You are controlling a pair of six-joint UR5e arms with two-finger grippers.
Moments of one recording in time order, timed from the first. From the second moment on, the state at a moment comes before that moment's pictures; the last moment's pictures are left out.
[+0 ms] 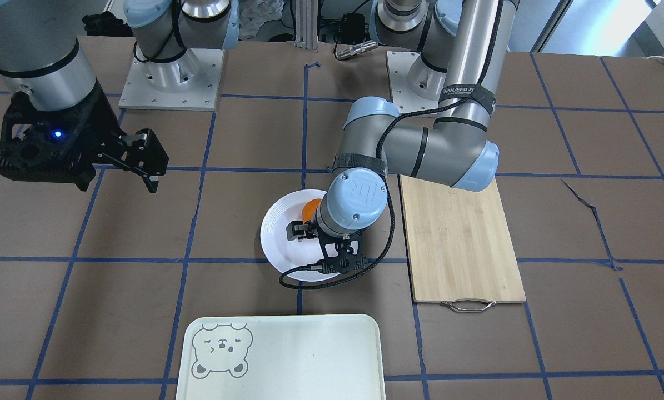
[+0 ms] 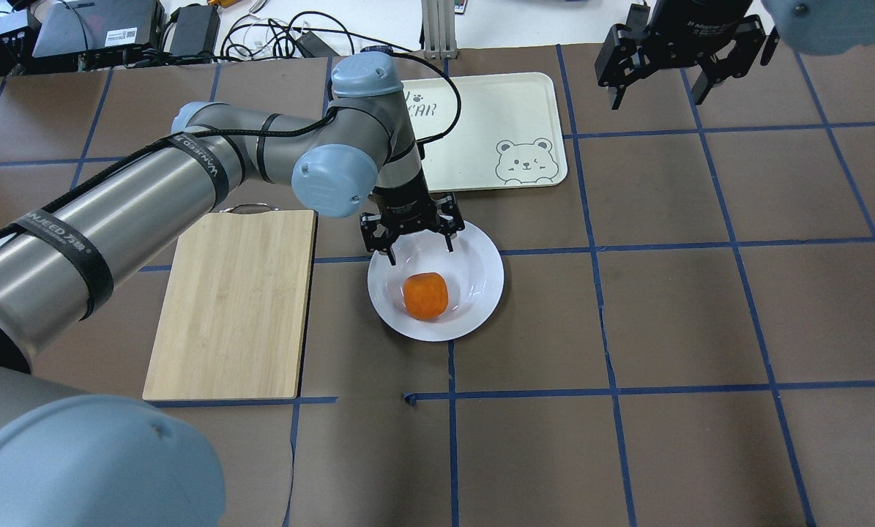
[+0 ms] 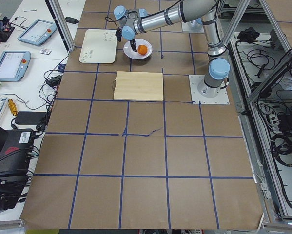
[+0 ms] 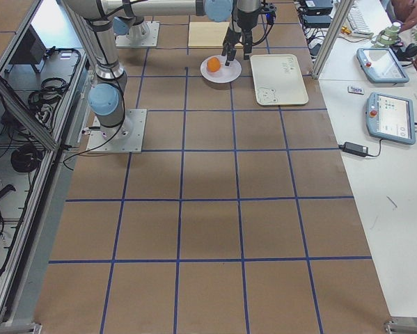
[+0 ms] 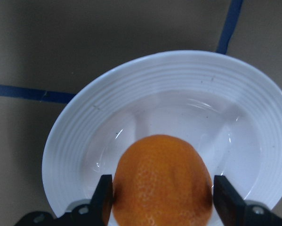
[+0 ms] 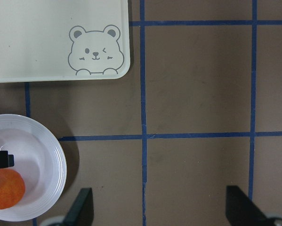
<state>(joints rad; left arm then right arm) -1.84 -2.08 -1.55 -1.33 1.38 -0.41 1.57 -1.41 1.40 -1.63 -1.59 0.01</state>
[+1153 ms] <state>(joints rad) -1.65 -1.68 -1.38 -1.61 1.59 -0.12 1.58 -1.31 1.92 -2.29 -1.14 0.08</state>
